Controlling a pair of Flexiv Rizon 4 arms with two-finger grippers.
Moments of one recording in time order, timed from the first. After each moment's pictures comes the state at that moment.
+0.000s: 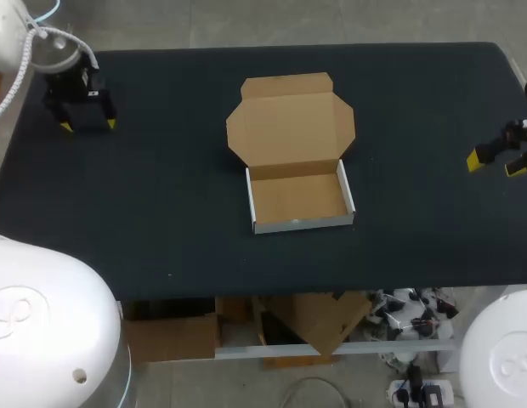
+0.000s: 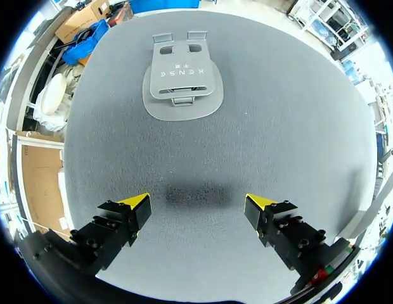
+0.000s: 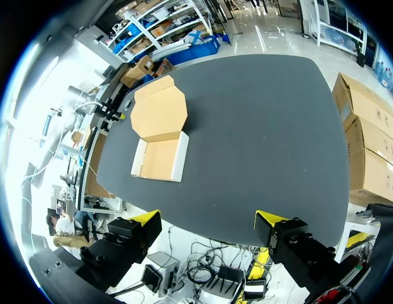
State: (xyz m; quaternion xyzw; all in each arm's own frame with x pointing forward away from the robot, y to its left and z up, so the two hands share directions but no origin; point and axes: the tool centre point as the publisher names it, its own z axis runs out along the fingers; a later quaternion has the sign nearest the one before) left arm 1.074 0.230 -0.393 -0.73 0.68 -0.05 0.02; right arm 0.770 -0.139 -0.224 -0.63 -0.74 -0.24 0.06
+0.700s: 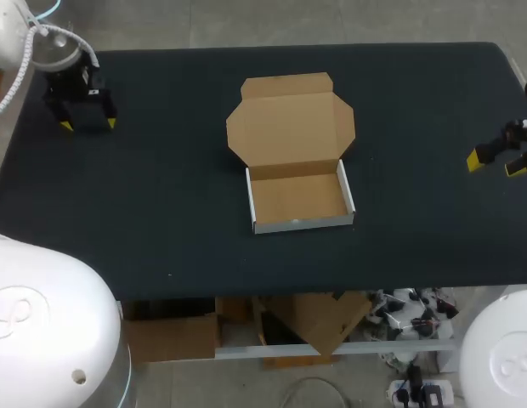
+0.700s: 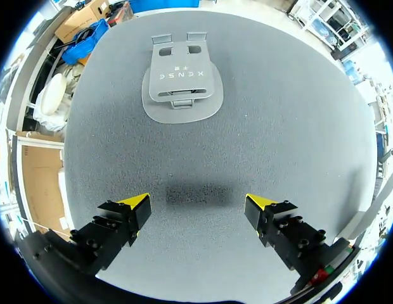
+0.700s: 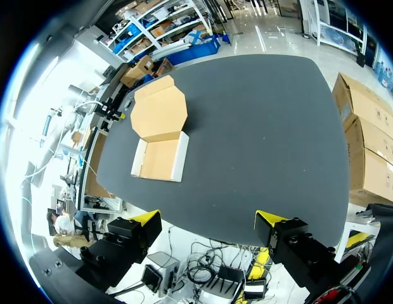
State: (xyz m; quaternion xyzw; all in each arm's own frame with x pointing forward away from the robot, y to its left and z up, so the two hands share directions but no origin) left arm 1.076 0.230 -0.393 -0.73 0.68 -0.05 0.02; right arm 0.770 -0.139 -0.224 -0.63 -0.74 -0.24 0.06
